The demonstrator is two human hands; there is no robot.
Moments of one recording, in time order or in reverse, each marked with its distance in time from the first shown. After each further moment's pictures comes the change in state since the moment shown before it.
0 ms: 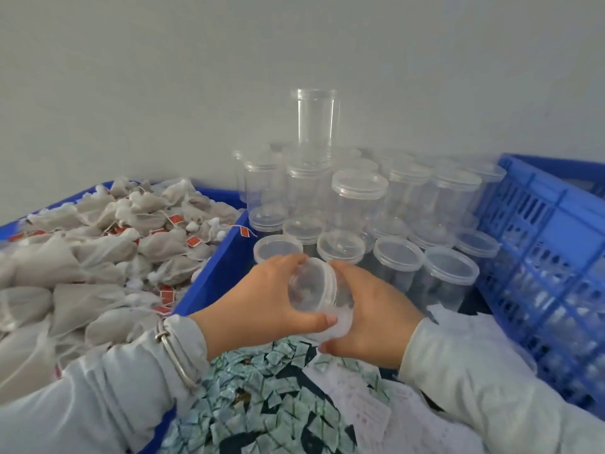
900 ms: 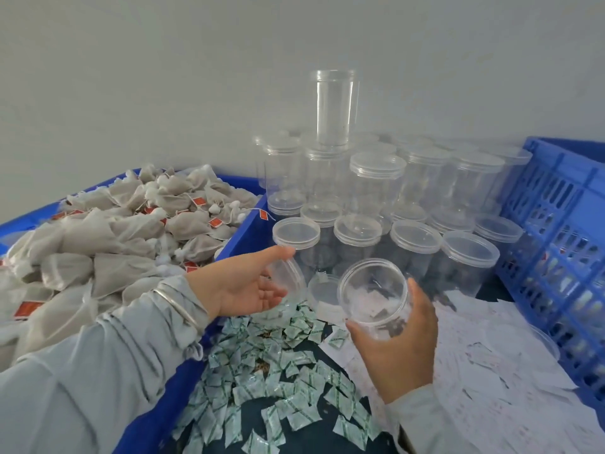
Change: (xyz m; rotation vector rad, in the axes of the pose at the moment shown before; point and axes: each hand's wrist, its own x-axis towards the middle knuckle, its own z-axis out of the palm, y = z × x) left_hand -0.004 -0.040 -0.013 -0.996 -0.092 -0.822; right_hand -0.045 0.033 0.102 0.300 0.774 0.346
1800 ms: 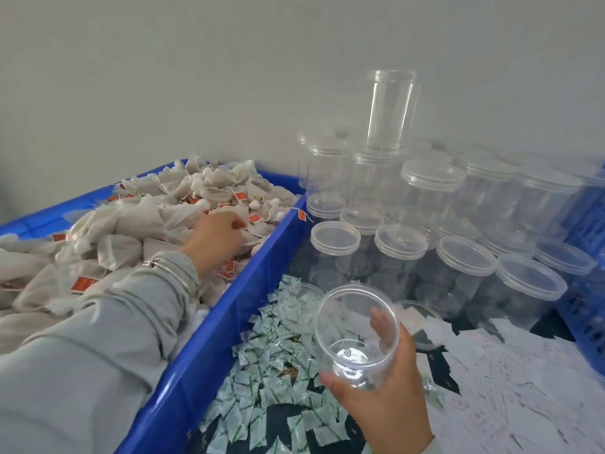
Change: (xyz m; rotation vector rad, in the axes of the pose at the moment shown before) left_hand 0.024 0.020 -0.098 0.991 0.813 0.498; right_hand -0.038 -0.036 0.011 0.472 -0.526 0.070
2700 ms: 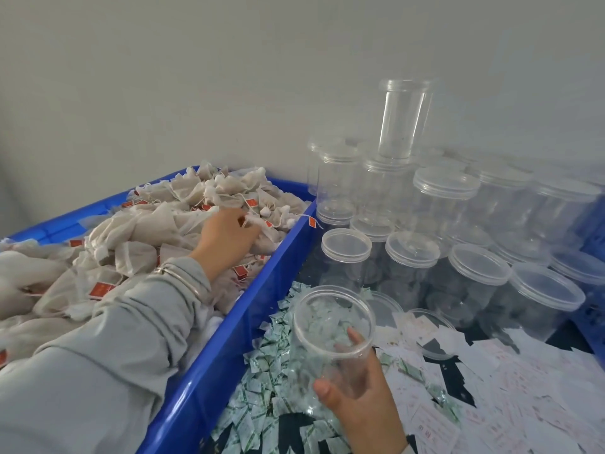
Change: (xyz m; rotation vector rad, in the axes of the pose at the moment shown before) left_hand -0.003 0.008 -0.008 -0.168 0.135 -0.019; right_hand -0.004 -0.007 0.032 0.358 -0.225 0.204
